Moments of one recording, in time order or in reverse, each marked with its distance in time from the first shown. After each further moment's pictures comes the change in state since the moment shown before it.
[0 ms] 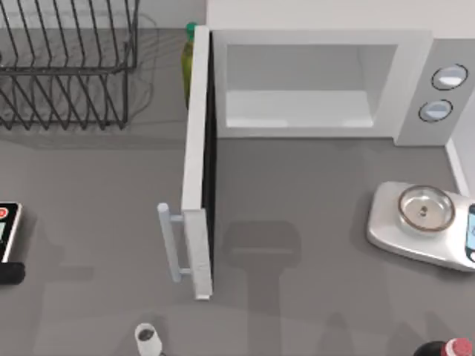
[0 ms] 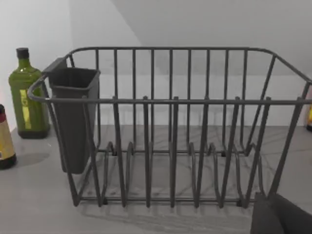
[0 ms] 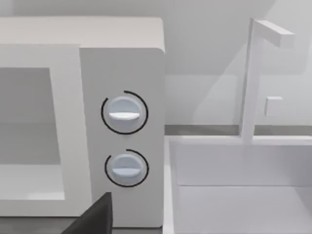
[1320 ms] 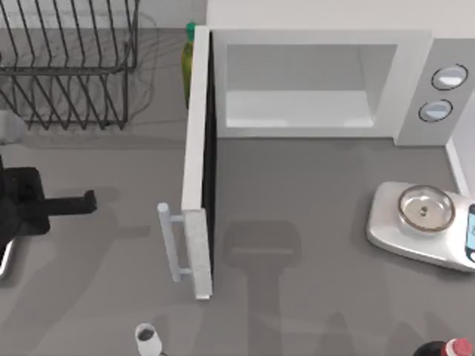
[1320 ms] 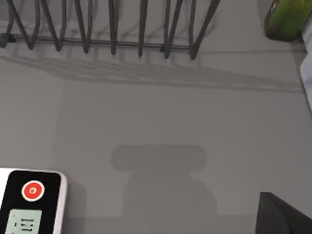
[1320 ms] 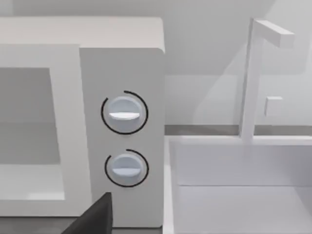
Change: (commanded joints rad) left arm -0.425 0.778 0.565 -0.410 -0.282 -0.303; right arm 0.000 0.000 0.000 0.000 0.000 0.000
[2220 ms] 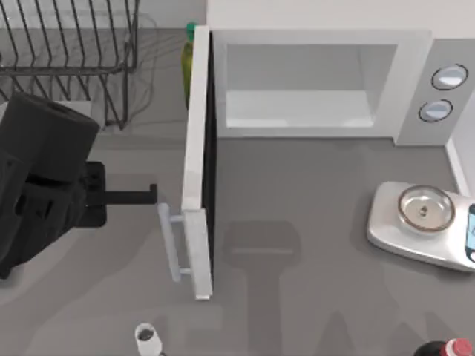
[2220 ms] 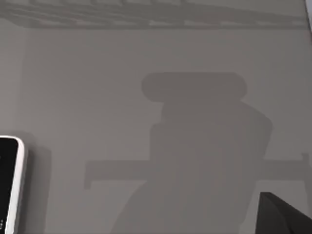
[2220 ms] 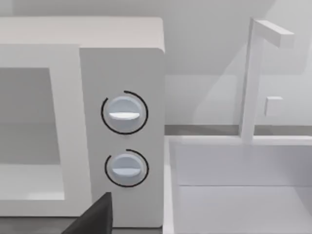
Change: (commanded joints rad) left arm -0.160 0.331 0.160 -0.084 -0.106 -0.116; right arm 0.000 0.000 0.000 0.000 0.000 0.000
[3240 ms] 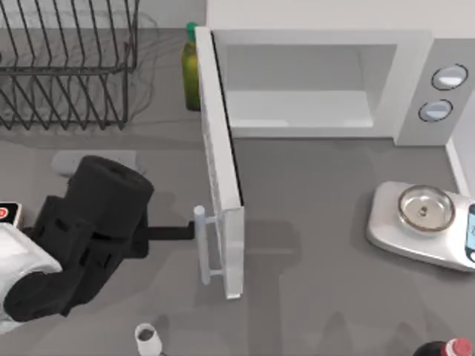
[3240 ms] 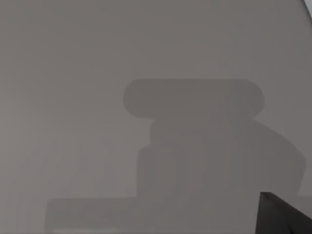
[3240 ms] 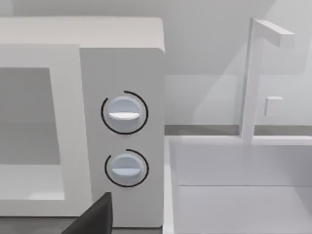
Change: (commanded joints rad) left arm -0.096 0.182 -0.181 0.387 -0.045 -0.066; right arm 0.000 0.000 0.000 0.000 0.000 0.000
